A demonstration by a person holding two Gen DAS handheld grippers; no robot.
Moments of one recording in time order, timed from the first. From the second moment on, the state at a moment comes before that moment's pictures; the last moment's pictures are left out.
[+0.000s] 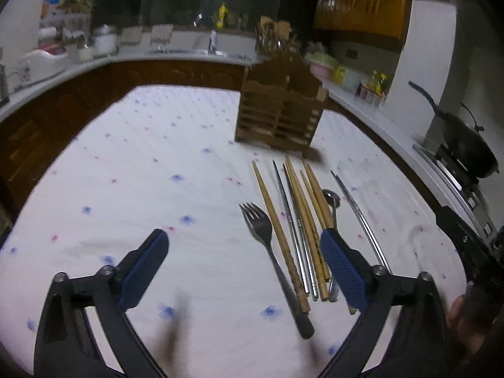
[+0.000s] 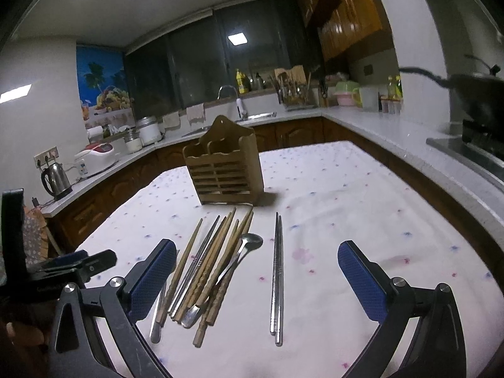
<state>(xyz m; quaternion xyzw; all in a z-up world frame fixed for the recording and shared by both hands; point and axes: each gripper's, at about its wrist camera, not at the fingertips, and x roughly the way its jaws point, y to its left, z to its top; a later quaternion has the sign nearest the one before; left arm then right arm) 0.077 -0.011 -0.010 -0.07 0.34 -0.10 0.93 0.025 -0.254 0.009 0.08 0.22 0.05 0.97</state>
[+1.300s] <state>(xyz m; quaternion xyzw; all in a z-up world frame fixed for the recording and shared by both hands) 0.176 -0.014 -0.055 -0.17 0.49 -0.18 0.84 0.173 -0.257 -0.060 0.24 0.44 0.16 0.85</state>
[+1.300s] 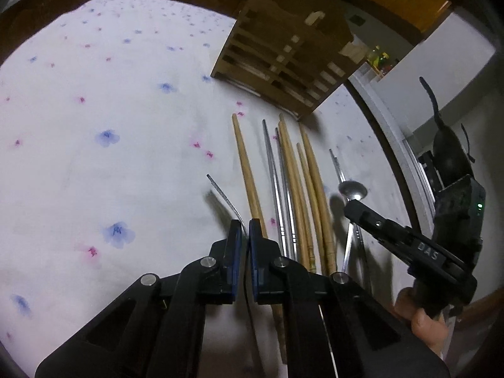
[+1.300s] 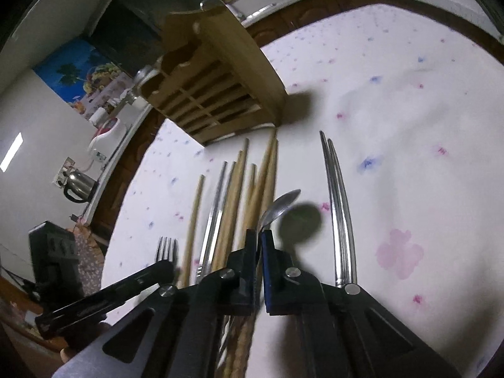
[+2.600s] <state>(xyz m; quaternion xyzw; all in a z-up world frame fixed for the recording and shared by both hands) 0.172 0.018 0.076 -0.17 0.33 -0.18 0.91 0.135 -0.249 0.078 0.10 0.26 0.11 0.96</state>
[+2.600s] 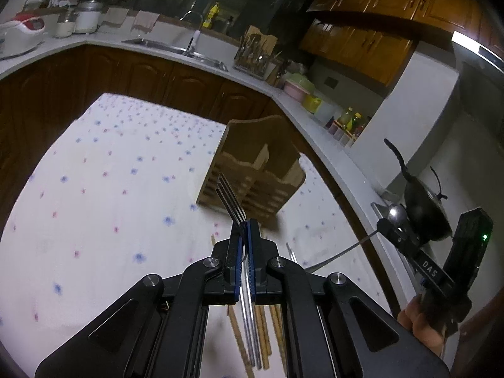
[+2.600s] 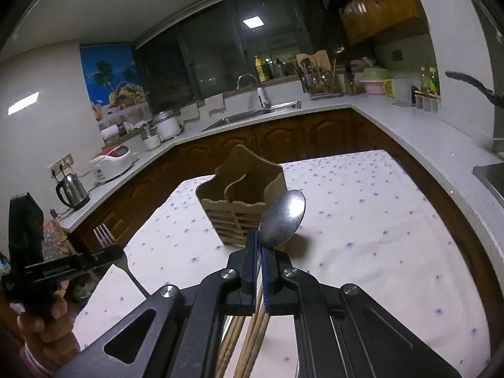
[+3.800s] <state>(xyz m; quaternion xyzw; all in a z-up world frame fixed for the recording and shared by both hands) 0.361 -0.021 0.057 -0.17 0.30 -0.17 0.92 0.303 -0.218 0.058 0.00 0.27 0.11 0.96</state>
